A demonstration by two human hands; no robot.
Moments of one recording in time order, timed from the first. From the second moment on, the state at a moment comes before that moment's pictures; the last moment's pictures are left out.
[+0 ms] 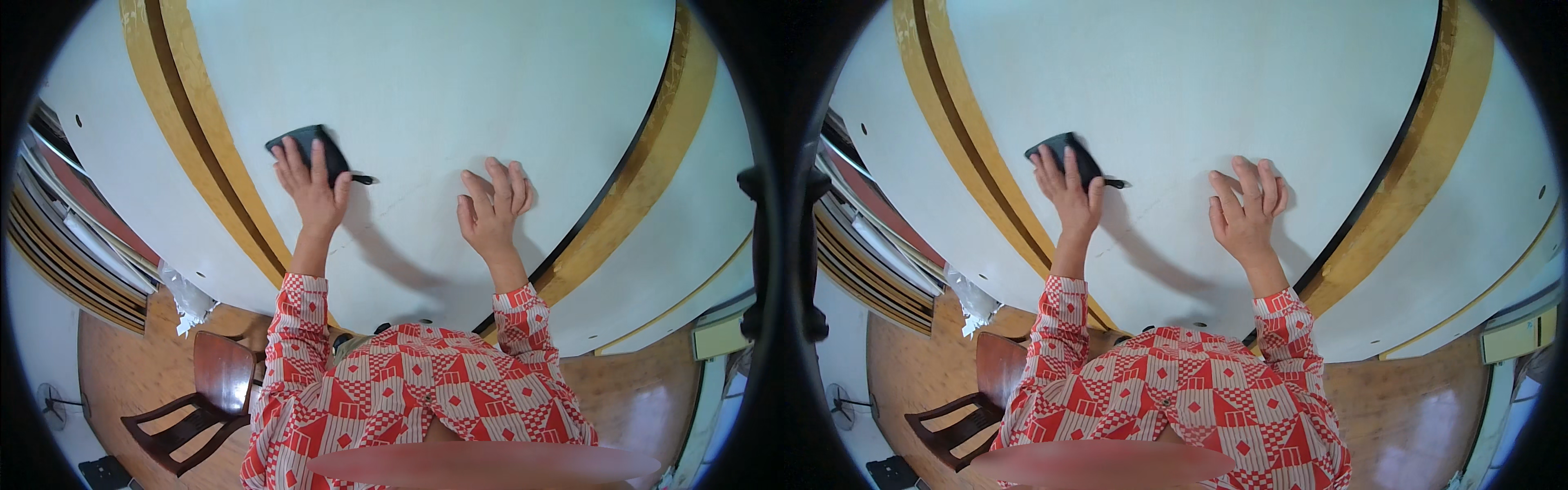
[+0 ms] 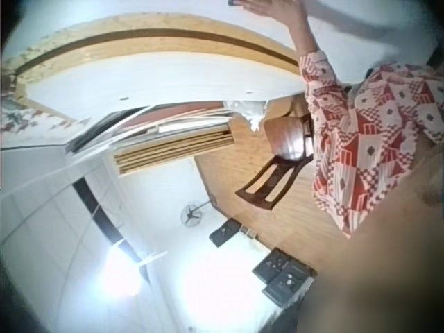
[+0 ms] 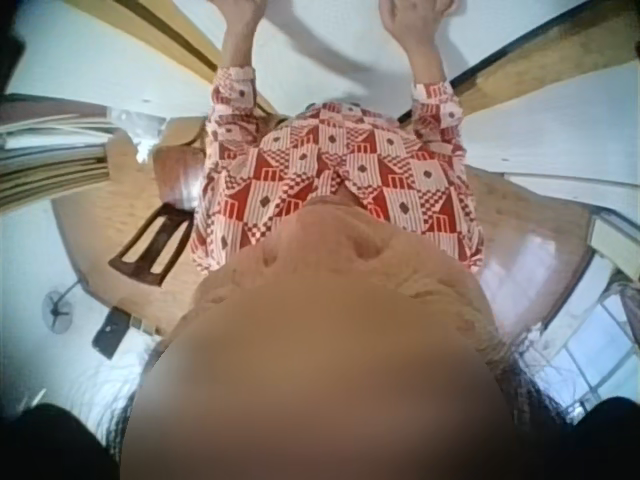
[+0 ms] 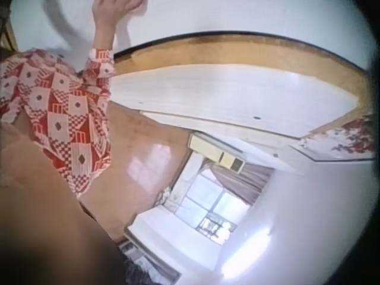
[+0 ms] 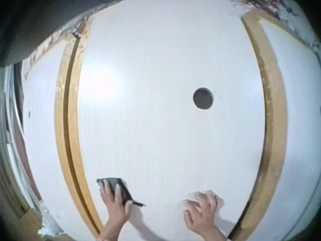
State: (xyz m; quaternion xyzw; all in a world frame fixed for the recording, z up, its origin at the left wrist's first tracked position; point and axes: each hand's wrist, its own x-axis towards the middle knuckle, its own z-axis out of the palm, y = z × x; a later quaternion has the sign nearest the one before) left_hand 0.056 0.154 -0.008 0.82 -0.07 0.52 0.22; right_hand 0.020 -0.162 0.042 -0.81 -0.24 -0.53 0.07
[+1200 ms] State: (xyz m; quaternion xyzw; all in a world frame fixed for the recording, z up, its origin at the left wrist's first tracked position) left_hand 0.033 0.026 0.006 0.82 -0.26 0.49 0.11; right_hand -0.002 -0.186 0.022 -0.79 -0.22 -0.55 0.16
